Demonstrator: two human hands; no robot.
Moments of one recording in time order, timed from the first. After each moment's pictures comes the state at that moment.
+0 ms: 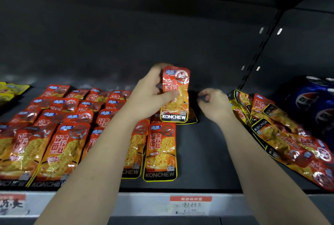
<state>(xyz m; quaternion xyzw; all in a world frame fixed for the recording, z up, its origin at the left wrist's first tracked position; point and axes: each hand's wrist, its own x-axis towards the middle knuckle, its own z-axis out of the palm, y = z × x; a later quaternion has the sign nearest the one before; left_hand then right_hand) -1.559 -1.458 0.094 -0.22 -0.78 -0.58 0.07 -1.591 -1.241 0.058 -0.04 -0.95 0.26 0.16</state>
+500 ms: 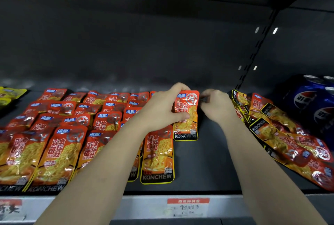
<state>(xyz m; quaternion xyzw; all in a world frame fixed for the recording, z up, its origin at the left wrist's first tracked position) -1.559 -1.431 0.082 -0.29 -0.88 -0.36 0.03 -1.587 -1.233 0.063 -0.05 -0.96 0.23 0.14</state>
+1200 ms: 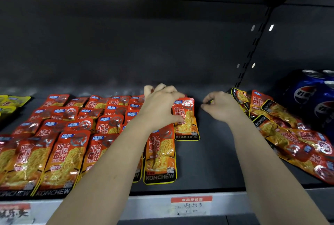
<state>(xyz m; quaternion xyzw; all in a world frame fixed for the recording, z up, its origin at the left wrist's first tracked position) -1.573 -1.429 0.077 -0.27 -0.94 -0.13 0.16 -1.579 -1.221 0.068 -0.06 -0.96 0.24 0.09</state>
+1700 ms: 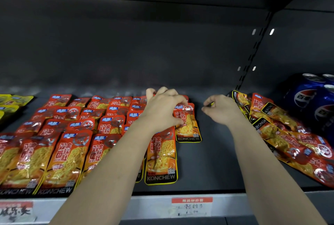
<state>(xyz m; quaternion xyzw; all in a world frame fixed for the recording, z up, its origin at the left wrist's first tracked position) -1.570 -1.427 0.074 -0.27 -0.94 -0.14 0.15 -1.579 -1.221 0.066 -0.06 -0.97 0.24 0.08</state>
